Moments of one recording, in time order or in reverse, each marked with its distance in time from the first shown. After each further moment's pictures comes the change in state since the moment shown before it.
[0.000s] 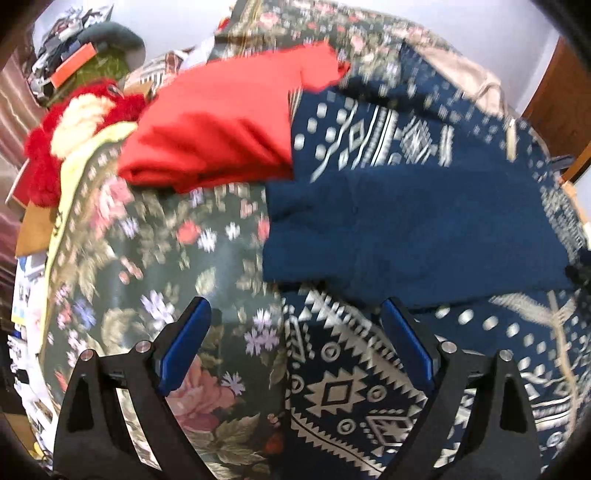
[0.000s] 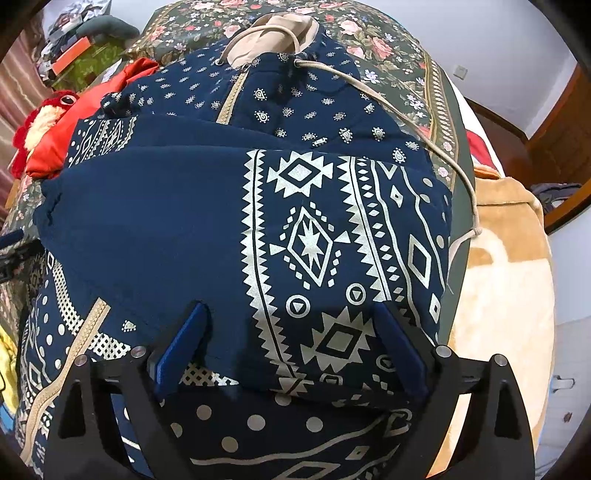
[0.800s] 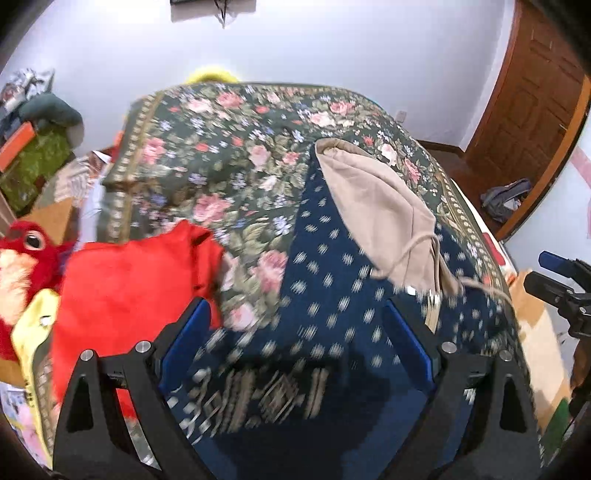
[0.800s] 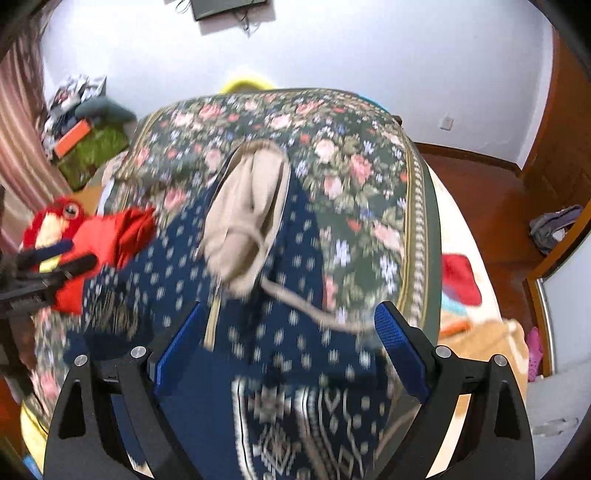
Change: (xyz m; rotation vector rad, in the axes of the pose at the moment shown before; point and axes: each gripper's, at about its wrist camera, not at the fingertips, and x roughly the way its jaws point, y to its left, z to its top) left arm 0.009 -0.120 0.202 0.111 -0.163 -0.183; right arm -0.050 -0.053 0.138 0.113 -0.319 0.042
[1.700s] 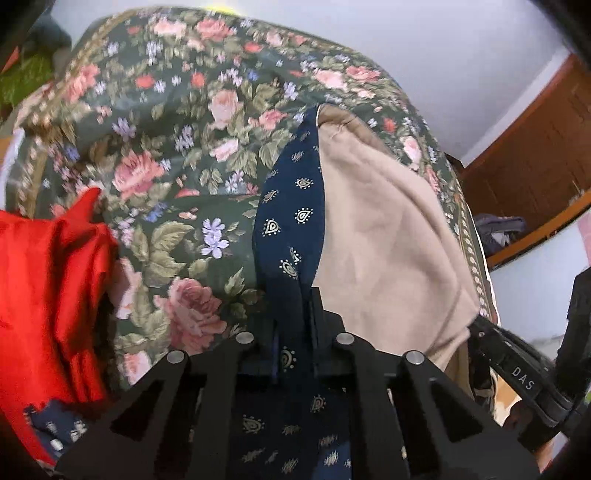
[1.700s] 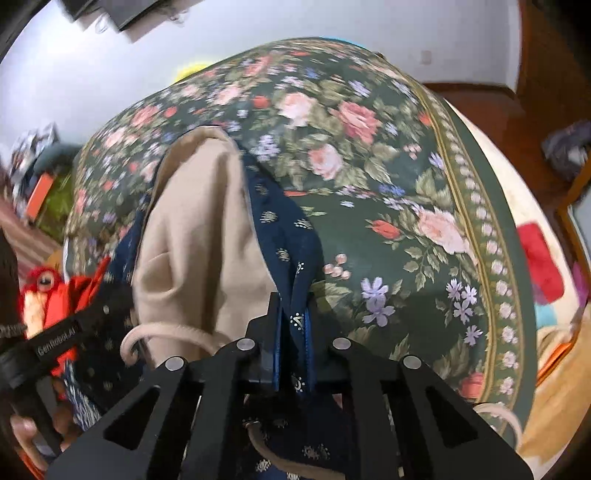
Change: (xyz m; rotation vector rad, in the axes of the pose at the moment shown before) left arm 0.115 -0.012 0.041 -0.201 0.118 -0.119; right arm 0.115 -0.021 0.022 0.222 0.122 0.060
